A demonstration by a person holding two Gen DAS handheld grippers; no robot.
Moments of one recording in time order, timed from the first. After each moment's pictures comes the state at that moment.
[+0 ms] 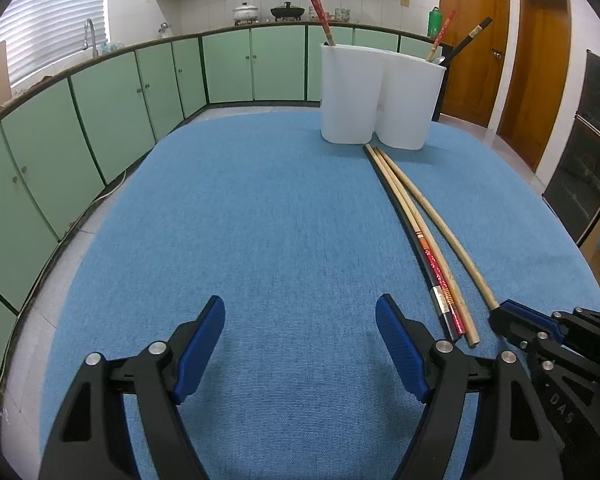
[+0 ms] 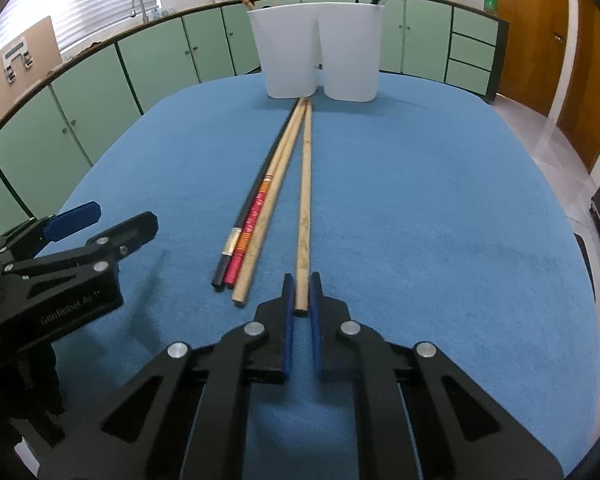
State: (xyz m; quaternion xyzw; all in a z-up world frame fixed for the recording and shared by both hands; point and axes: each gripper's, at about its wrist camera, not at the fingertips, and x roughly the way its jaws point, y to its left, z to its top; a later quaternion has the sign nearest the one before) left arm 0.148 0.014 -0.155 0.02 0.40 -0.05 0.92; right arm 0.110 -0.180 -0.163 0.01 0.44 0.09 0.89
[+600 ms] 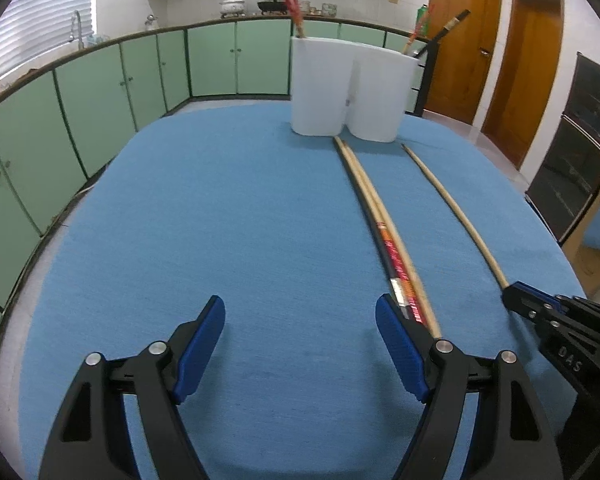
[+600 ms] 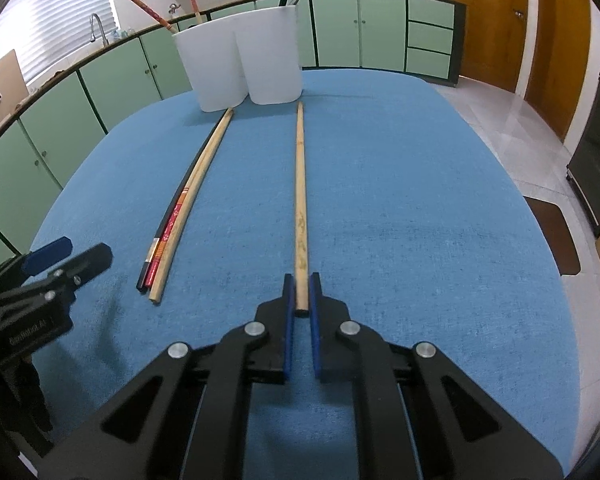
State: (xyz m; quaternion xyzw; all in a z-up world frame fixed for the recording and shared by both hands) left arm 0.144 -0.006 -0.157 0.01 0.41 -0.08 0.91; right arm 0.109 -0.231 -0.166 0.04 0.44 0.04 0.90
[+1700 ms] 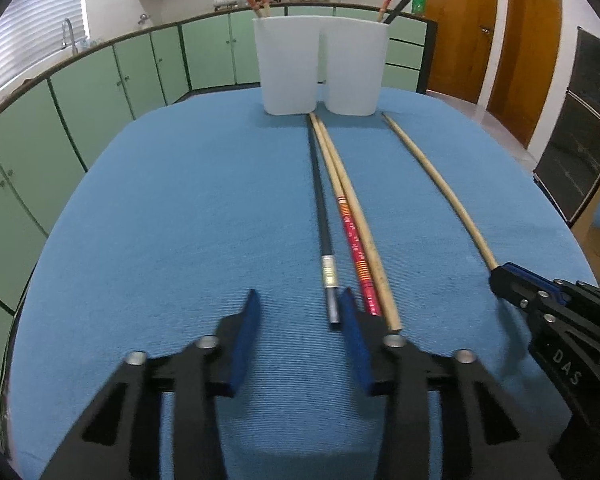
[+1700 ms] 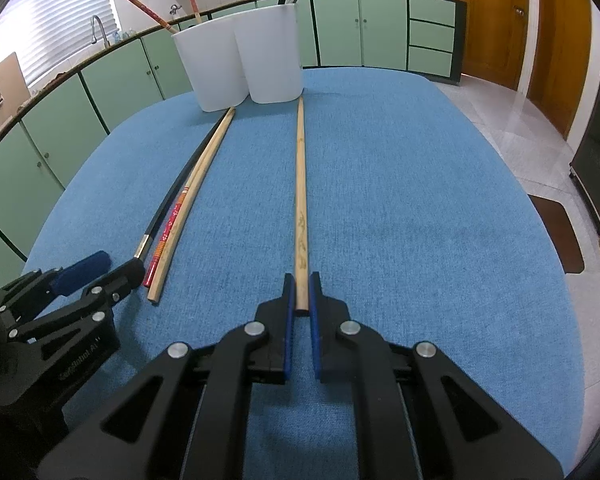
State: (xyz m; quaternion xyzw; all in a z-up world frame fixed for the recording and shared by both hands) left arm 0.141 -0.048 -0.162 0.04 0.43 -0.06 0.90; right arm 0.108 -0.233 -0.167 0.05 0.44 0.04 0.90
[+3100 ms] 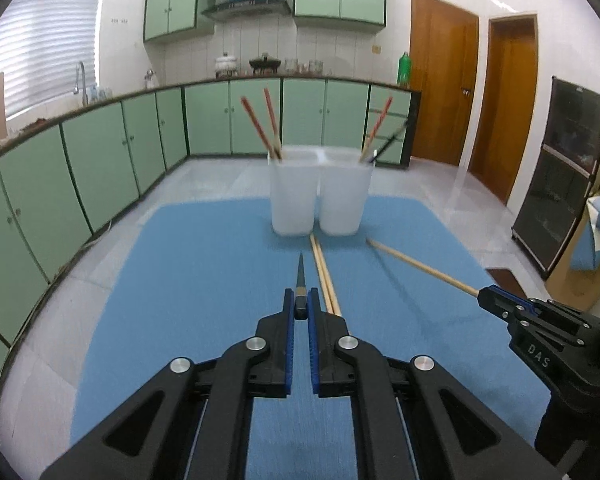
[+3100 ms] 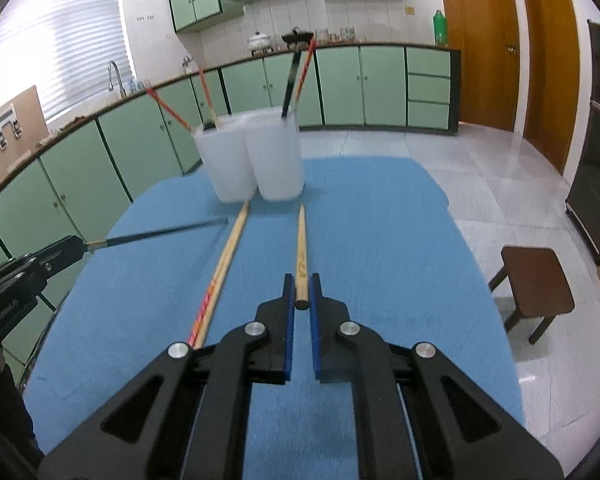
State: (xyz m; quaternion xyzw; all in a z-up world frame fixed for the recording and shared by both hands) left arm 0.116 -0.019 -0.055 0.01 0.31 -0.09 0.95; right arm 0.092 -0.252 -0.082 0.06 0.33 0.05 0.94
